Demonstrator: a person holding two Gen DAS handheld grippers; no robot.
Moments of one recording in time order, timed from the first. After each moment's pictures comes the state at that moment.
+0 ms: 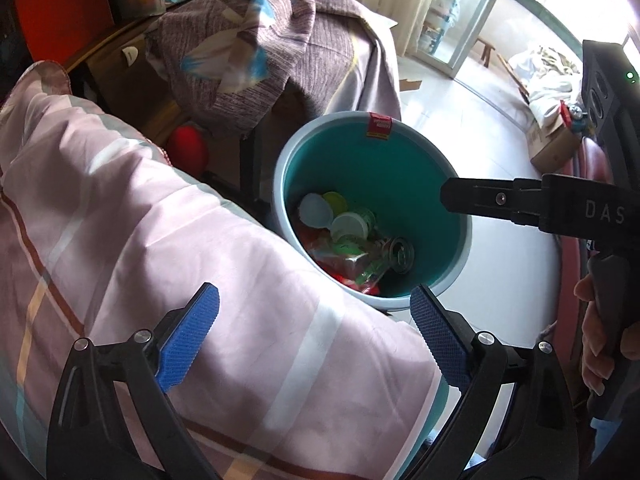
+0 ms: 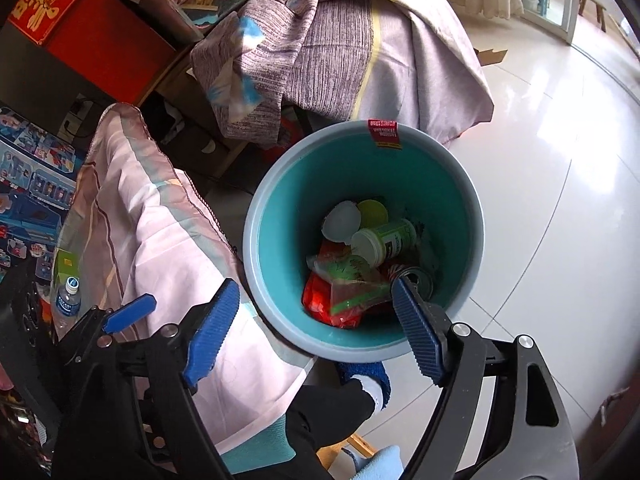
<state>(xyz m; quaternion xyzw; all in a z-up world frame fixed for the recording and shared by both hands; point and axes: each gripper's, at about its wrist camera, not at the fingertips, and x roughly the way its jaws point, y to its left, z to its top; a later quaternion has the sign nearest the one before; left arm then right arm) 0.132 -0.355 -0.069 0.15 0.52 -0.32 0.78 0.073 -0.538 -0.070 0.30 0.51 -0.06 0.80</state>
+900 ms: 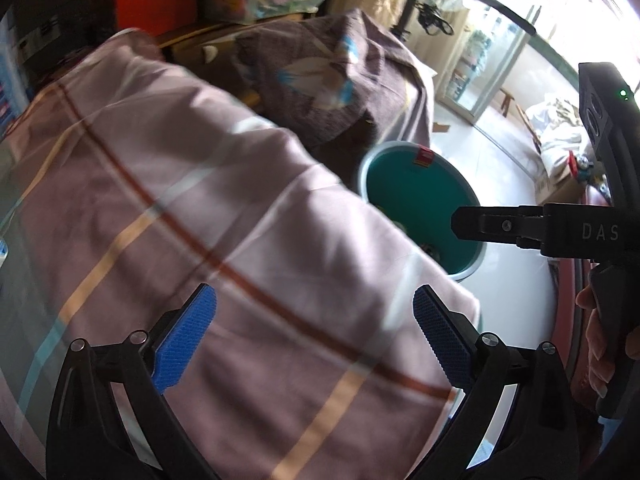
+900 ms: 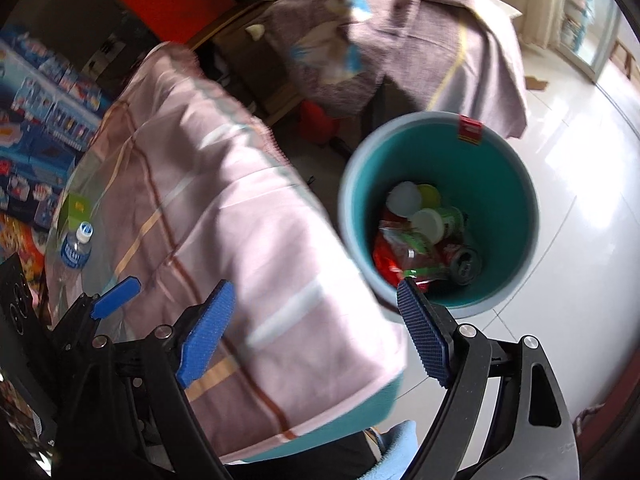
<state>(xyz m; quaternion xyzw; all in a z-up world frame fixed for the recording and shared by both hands) 0.126 -0.231 -0.036 0.08 0.49 -0.28 0.82 0.092 -0.426 -0.027 0.22 0.55 -0.02 0.81</state>
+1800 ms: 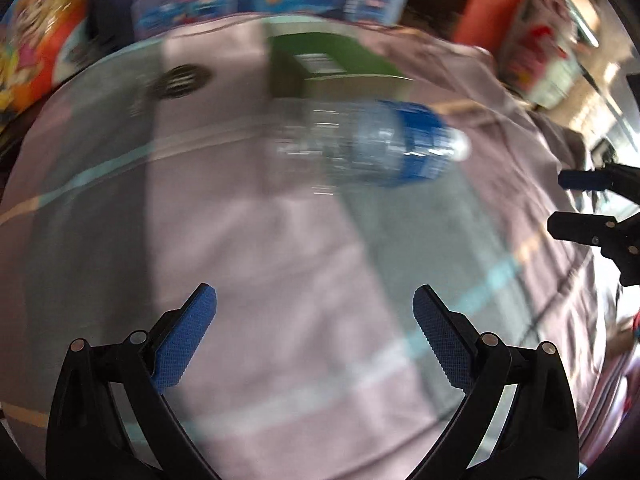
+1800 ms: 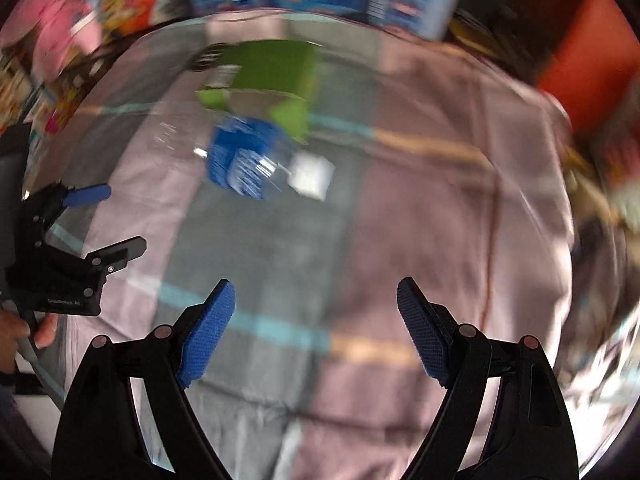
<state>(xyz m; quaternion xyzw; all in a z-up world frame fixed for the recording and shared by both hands) 0.146 0.160 -0.054 -0.07 0.50 -0.01 0.86 0.229 -0.031 0.008 -0.19 0.52 0.28 0.78</state>
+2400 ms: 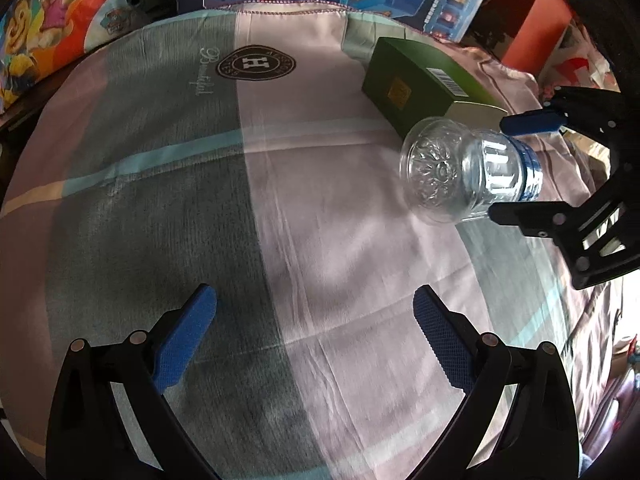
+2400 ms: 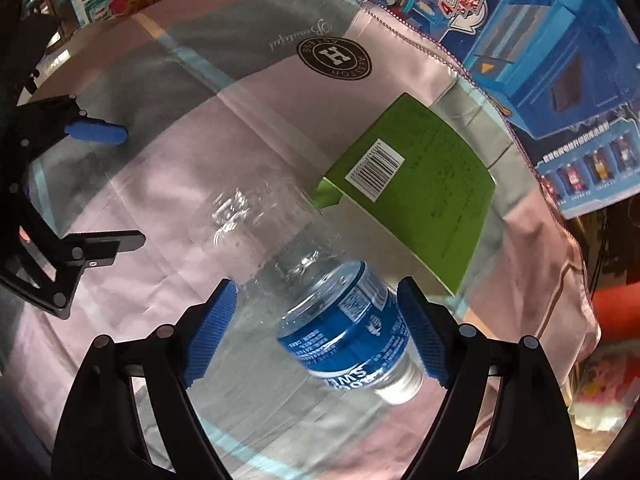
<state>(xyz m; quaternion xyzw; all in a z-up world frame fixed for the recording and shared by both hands) 0.161 0.232 -0.071 -0.09 0.51 0.01 0.86 0.258 0.104 -0.024 -0.39 0.45 0.38 0.70</state>
